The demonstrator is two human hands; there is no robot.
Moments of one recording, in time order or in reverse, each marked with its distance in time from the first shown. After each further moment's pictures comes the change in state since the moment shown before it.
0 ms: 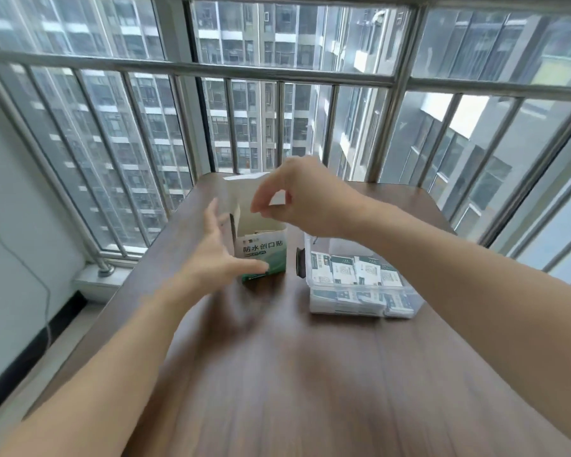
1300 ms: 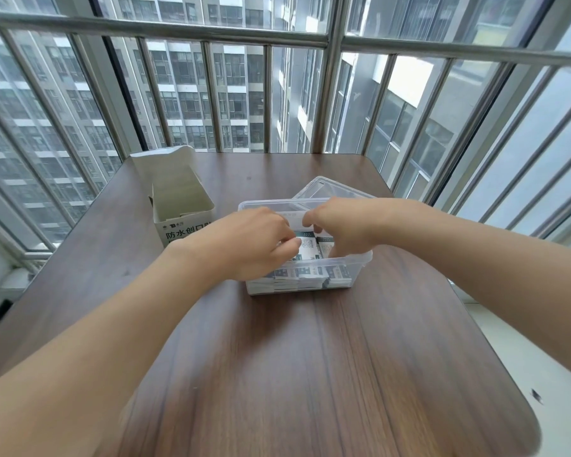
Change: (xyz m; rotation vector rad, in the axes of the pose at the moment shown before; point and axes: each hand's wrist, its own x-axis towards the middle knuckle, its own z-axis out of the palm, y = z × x) left_hand 0.018 0.061 0.111 0.987 -0.509 0.685; right_hand -0.086 0.108 -0.004 -0.505 -0.687 0.353
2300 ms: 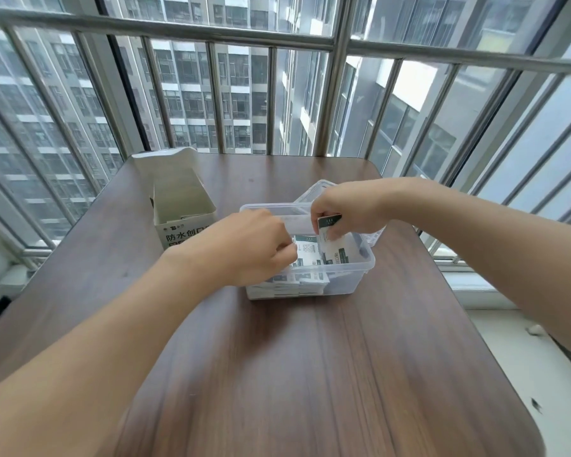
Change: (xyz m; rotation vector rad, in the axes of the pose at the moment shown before) left_hand -0.007 0.008 -0.008 0.024 0.022 -0.121; right_hand 0.001 0.020 -0.026 0.153 -0.034 -0.035
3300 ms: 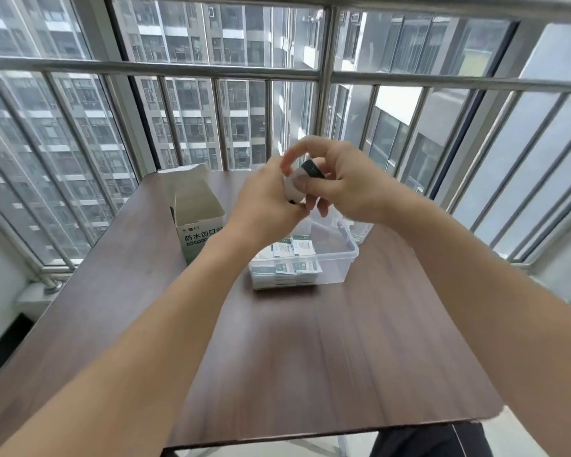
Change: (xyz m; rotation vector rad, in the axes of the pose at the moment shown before) left_hand 0.002 0.047 -0.043 -0.618 0.477 -0.260; right_hand -0.069 -0.042 -0.008 0.867 0.687 -0.308
